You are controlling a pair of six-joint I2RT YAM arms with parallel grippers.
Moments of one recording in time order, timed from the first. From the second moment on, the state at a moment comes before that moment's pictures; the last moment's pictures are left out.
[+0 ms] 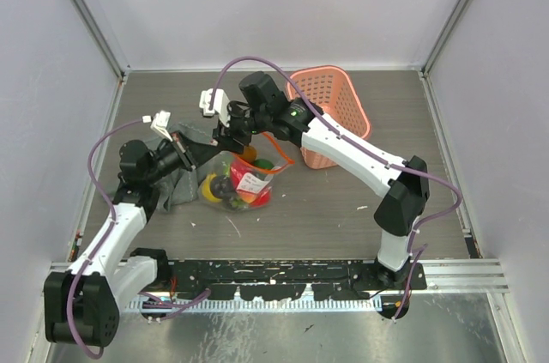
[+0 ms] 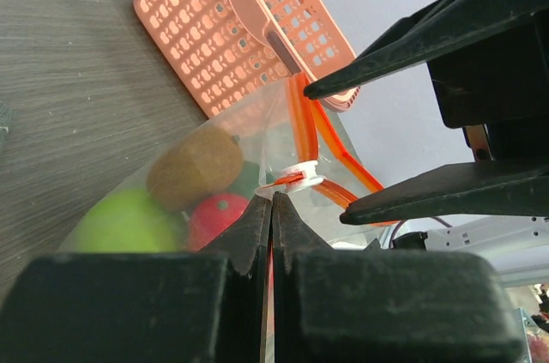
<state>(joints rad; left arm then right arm) -0.07 0.95 0.48 0.40 0.77 -0.80 0.88 1.81 1.81 -0.55 -0.44 -0.47</state>
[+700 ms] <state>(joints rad) -0.13 0.86 0.51 0.24 0.69 -0.67 0.88 1.83 1.83 -0.55 -0.46 -0.47</state>
